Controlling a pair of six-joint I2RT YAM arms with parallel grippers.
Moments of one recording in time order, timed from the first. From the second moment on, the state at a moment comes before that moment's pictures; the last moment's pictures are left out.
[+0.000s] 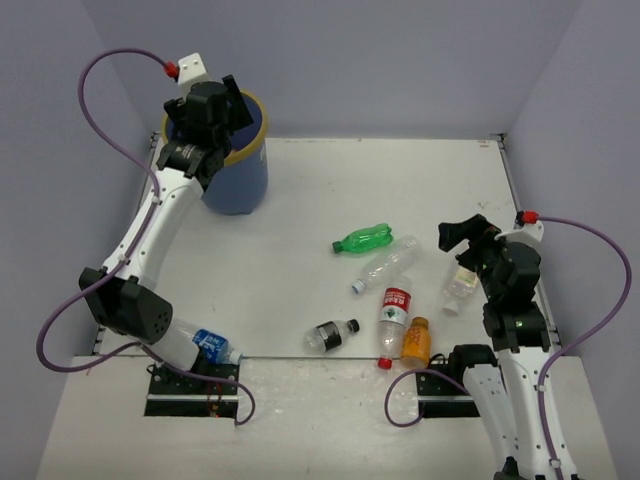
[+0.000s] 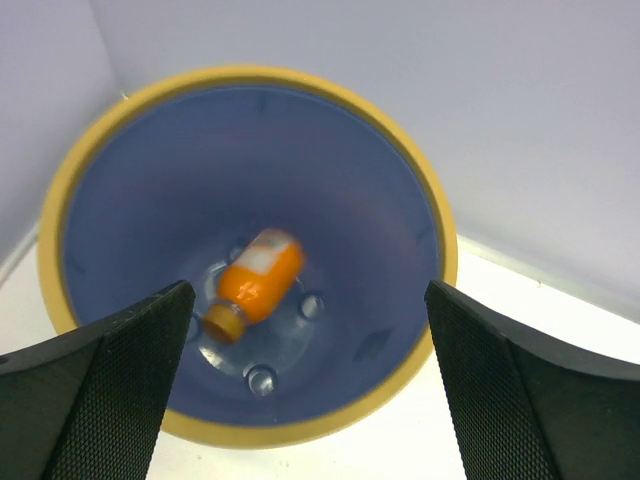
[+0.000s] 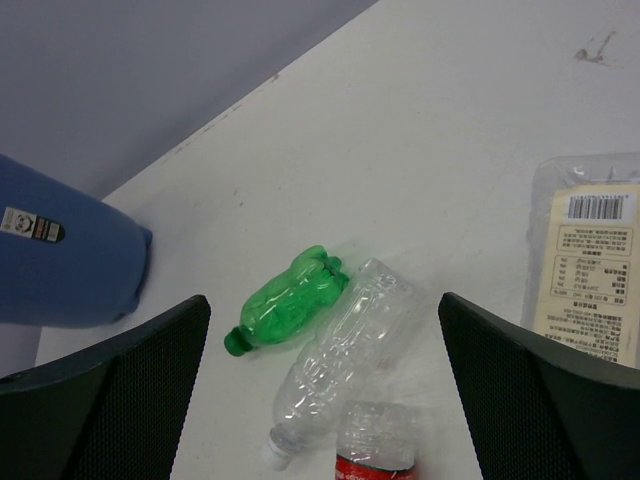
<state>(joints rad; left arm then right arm) -0.31 1.61 1.75 -0.44 -0.58 -0.41 0.02 0.51 0.65 -0.40 0.02 0.62</state>
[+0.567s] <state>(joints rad) -0.67 1.18 1.02 -0.49 -0.38 -0.53 0.02 0.56 0.63 -0.34 -0.14 0.61</state>
